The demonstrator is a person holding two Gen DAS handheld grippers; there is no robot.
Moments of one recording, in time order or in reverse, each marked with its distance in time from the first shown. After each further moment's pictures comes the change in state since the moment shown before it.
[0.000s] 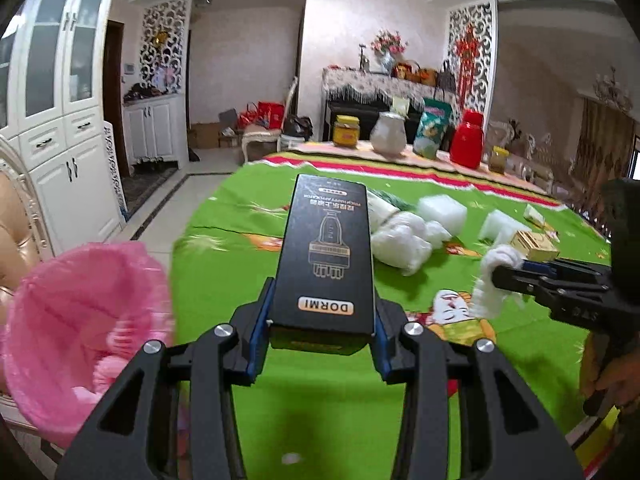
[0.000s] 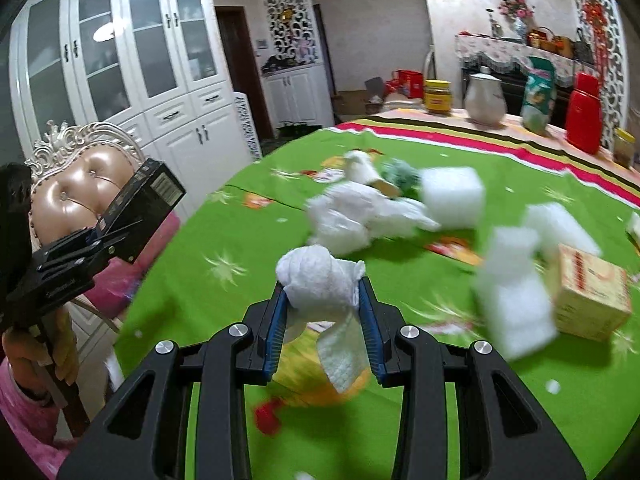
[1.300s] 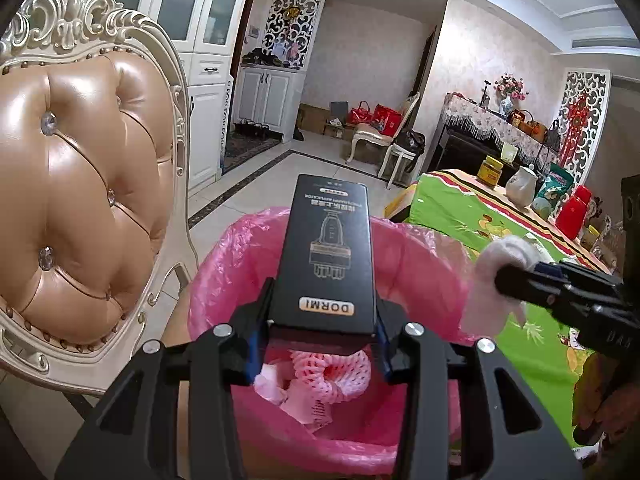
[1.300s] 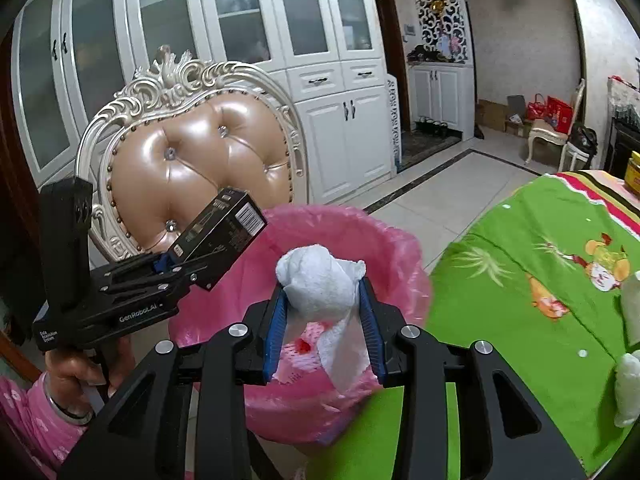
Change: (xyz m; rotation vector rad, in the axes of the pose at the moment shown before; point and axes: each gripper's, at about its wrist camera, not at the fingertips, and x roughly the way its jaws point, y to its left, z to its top) left arm -0.055 0.252 -0.042 -0.325 0.017 0.246; right arm 0.133 0.259 0.062 -0.286 0.073 0.381
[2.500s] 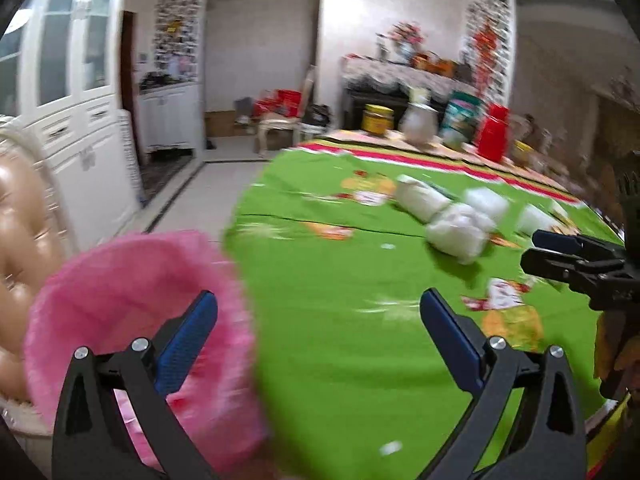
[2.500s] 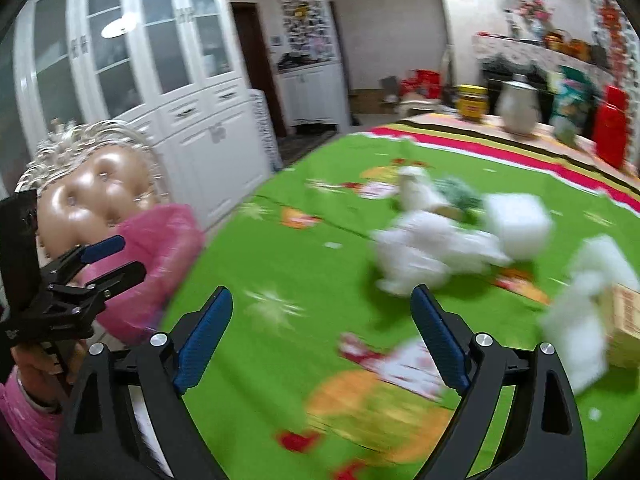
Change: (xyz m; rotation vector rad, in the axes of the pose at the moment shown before) left arm 0.018 -0.215 -0.022 0.339 0.052 -0.226; right arm -0.186 -0.161 -0.114 0.306 -0.059 -0.407
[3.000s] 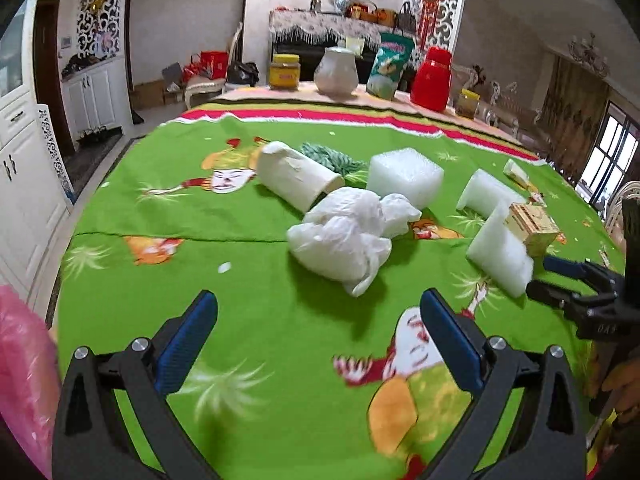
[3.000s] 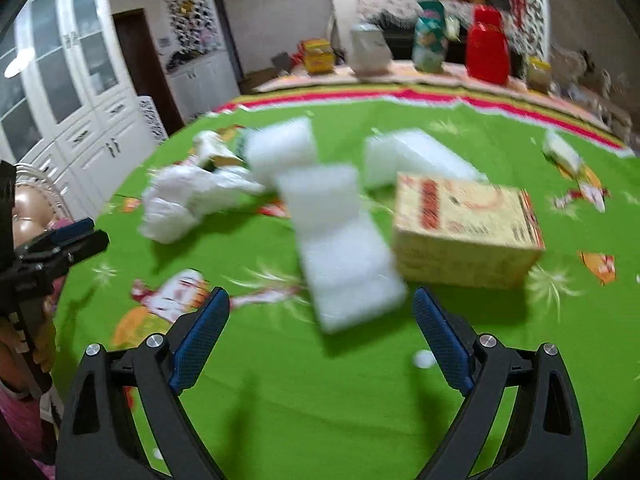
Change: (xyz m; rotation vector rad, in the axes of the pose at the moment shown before) left arm 0.125 -0.127 0.039 0.086 0.180 -0.185; right arm -0.023 -0.155 -0.051 0.236 0.116 -0.253
